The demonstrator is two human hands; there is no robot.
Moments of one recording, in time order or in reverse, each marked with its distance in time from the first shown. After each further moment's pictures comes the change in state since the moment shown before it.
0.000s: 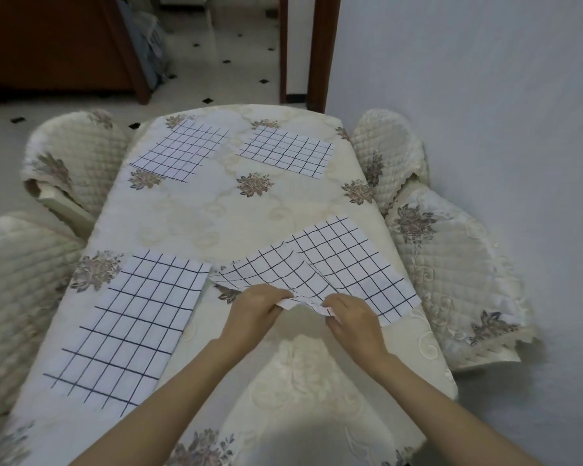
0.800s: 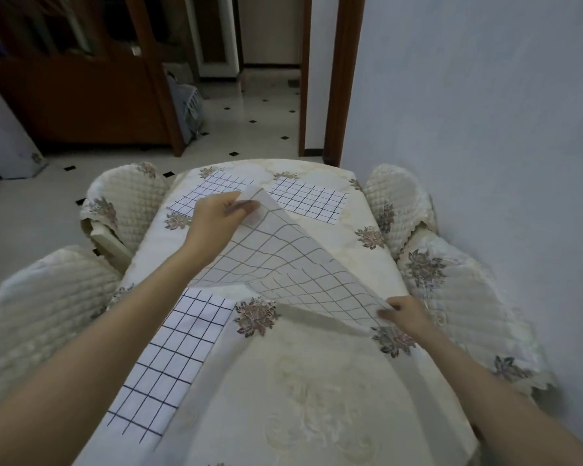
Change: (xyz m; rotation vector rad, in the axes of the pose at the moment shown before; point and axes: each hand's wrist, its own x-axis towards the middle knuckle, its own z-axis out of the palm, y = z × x) left_hand 0.108 0.028 -0.188 -0.344 0.306 -0.286; right_hand 0.075 0.080 -0.064 0.312 -0.361 0.566
